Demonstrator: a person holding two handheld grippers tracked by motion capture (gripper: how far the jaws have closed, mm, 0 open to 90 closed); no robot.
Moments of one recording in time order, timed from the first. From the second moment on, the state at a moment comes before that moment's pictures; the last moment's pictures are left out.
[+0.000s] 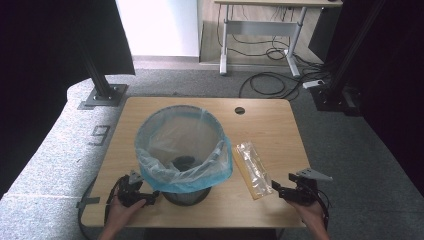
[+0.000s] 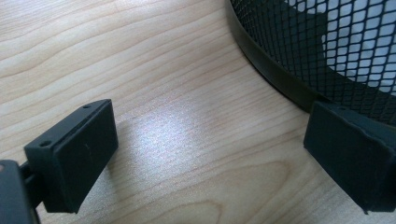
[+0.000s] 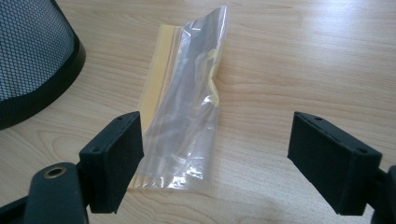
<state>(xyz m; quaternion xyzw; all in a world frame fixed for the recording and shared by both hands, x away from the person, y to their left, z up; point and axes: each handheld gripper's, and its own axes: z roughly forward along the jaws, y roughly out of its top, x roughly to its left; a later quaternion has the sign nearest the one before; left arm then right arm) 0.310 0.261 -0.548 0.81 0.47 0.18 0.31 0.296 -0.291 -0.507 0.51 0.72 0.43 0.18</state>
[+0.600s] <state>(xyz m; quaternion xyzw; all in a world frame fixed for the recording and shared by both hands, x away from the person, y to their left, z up) 0.309 0.261 -0.548 0.81 0.47 0.18 0.31 0.299 -0.286 -0.506 0.51 0.72 0.44 0.18</state>
